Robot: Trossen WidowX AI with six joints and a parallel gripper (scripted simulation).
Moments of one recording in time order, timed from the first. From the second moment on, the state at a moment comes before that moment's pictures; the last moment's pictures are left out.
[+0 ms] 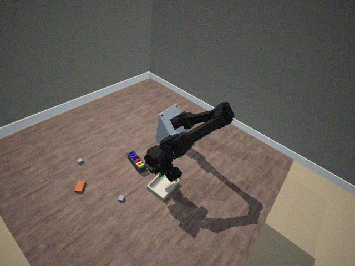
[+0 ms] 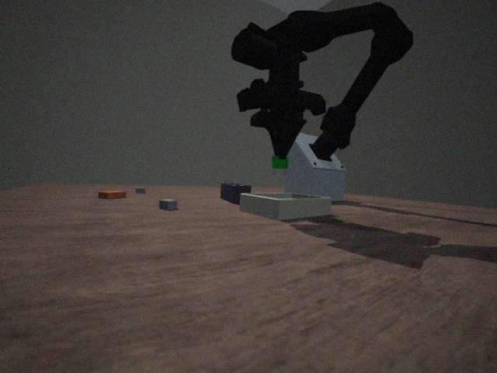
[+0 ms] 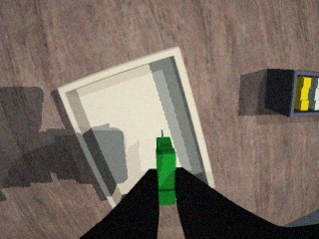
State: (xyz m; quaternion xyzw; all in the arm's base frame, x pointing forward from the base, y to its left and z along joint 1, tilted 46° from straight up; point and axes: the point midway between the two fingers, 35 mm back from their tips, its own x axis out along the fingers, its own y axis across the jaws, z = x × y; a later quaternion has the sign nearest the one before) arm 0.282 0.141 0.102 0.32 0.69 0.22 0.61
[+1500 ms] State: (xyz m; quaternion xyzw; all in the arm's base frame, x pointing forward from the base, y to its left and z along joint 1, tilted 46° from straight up) arm 0.274 0.177 0.090 0.32 0.69 0.23 0.61
